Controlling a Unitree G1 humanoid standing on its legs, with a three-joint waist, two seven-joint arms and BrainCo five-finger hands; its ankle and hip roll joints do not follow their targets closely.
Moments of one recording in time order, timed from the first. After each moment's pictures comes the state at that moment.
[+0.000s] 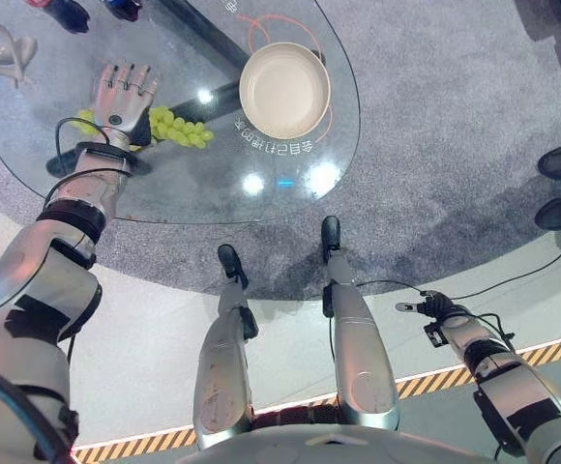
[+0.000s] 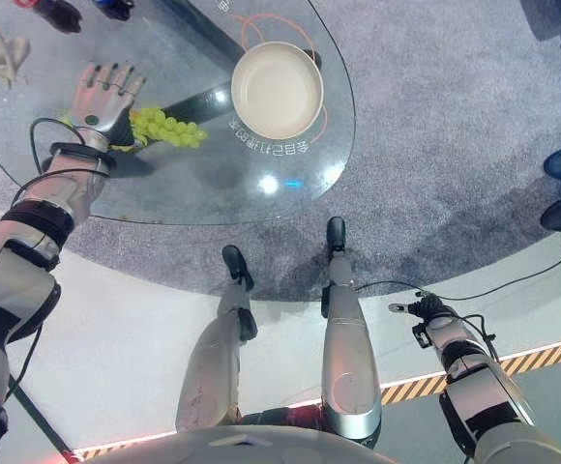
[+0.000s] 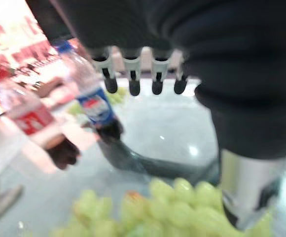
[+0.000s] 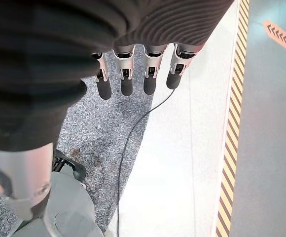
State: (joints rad) left arm -1.12 0.76 -0.84 1.09 0.75 0.00 0.53; right arm -0.46 -0.49 0.37 1.19 0.06 0.14 -0.06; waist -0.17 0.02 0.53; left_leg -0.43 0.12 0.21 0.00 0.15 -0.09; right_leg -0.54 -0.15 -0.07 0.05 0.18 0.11
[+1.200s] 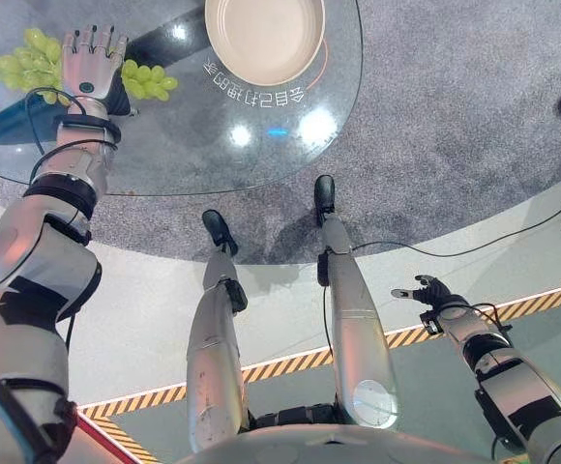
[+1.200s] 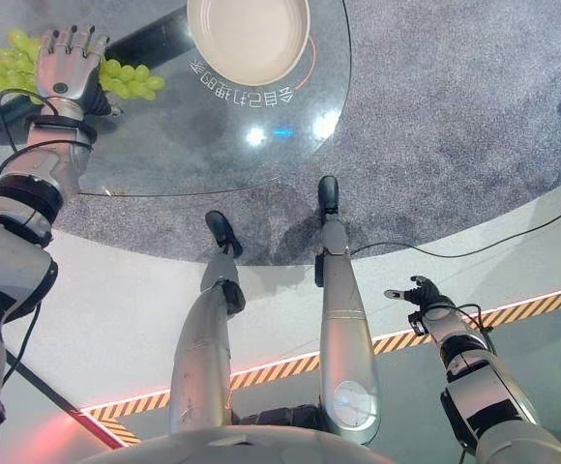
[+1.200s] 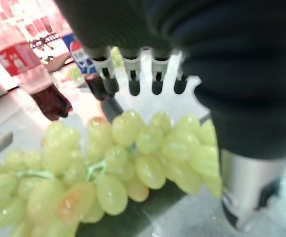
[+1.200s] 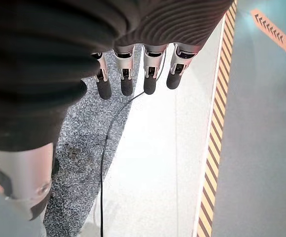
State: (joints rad) left arm -1.25 0.76 -0.85 1.21 0.61 0.06 0.53; right arm -0.44 -0.50 0.39 1.15 0.10 0.09 -0.09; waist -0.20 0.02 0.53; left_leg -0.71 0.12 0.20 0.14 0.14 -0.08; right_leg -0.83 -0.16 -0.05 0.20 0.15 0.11
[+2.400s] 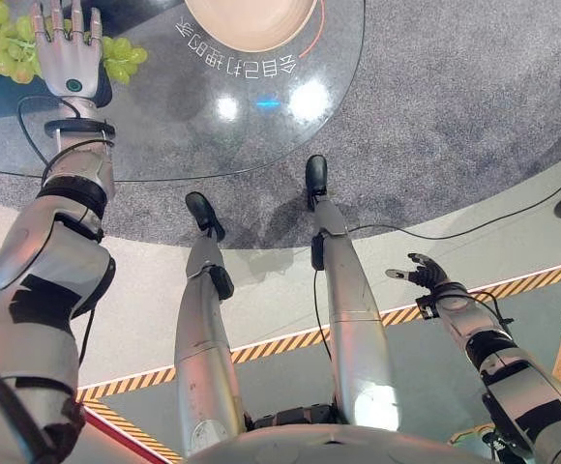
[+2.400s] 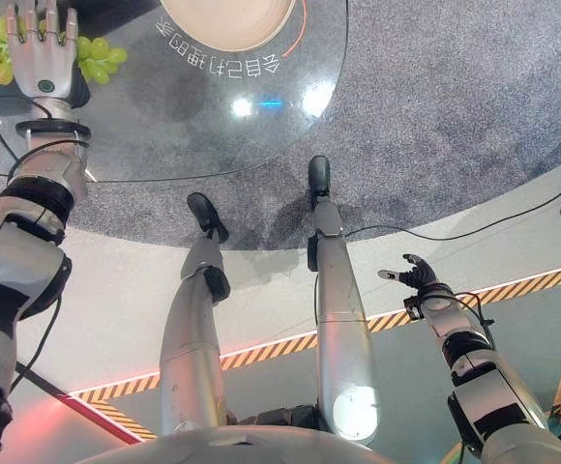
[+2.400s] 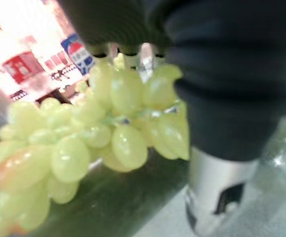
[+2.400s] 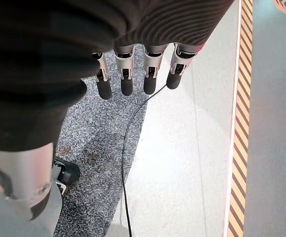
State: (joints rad) left arm -1.27 0.70 -0.75 1.28 0.74 0.23 0.71; right arm -0.43 -0.53 0.39 1.01 0.21 0.01 -0.09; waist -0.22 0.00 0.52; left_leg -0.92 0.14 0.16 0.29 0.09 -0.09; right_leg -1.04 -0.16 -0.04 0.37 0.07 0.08
